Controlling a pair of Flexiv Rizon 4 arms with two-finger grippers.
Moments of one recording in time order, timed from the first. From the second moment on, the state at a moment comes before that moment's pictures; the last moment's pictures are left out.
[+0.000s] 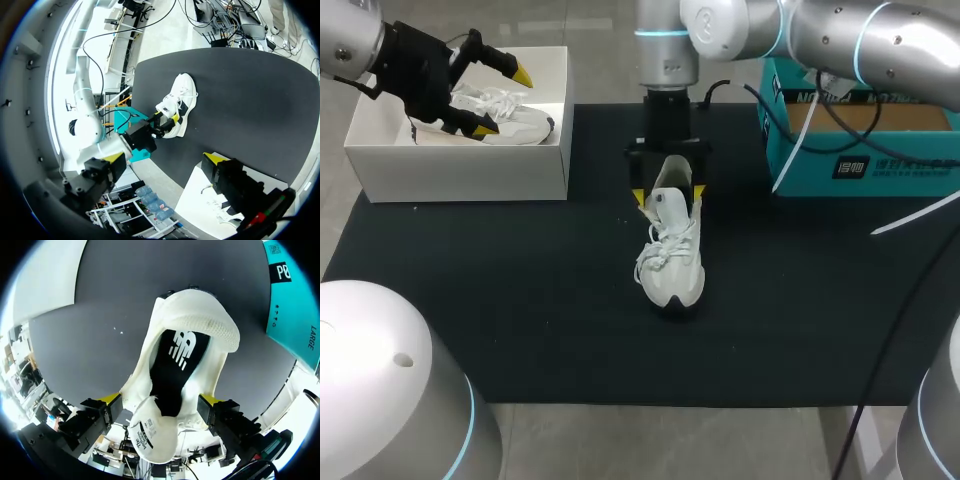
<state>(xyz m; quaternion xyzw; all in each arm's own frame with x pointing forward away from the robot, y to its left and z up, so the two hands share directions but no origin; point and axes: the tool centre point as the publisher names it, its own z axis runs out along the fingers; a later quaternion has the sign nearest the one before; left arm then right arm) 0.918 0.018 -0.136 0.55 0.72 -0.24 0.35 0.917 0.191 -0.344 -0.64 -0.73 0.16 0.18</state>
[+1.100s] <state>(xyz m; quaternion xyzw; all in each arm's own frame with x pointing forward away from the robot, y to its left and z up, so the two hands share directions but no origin) 0.918 0.018 -0.136 0.55 0.72 -0.24 0.35 0.863 0.206 -0.319 -0.68 -0.68 0.21 0.17</state>
